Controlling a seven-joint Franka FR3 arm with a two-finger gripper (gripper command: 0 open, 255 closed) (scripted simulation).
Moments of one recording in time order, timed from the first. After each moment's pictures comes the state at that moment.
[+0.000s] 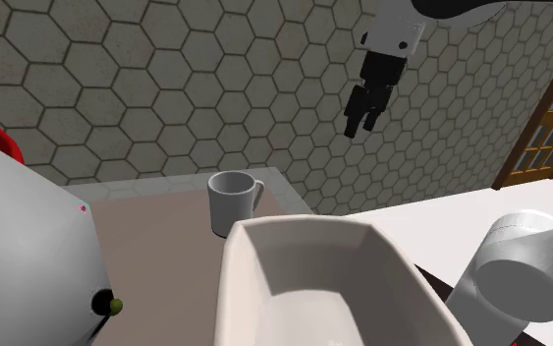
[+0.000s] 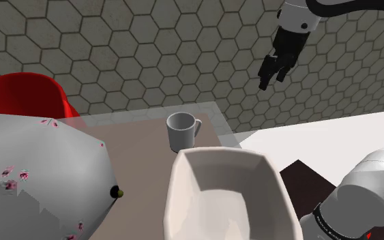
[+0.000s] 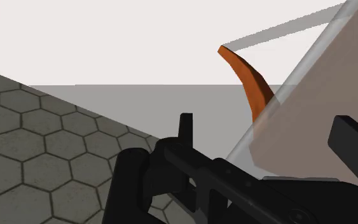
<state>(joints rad) 0.01 -0.77 0.07 -2.30 0.07 1.64 -0.05</state>
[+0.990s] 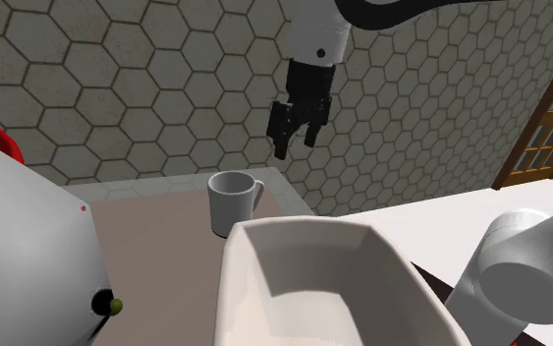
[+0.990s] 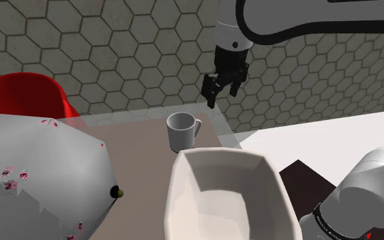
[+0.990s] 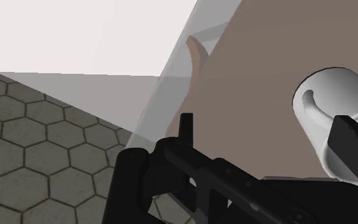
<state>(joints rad) 0.06 -0.54 0.38 -2.16 0.13 1.74 0.26</state>
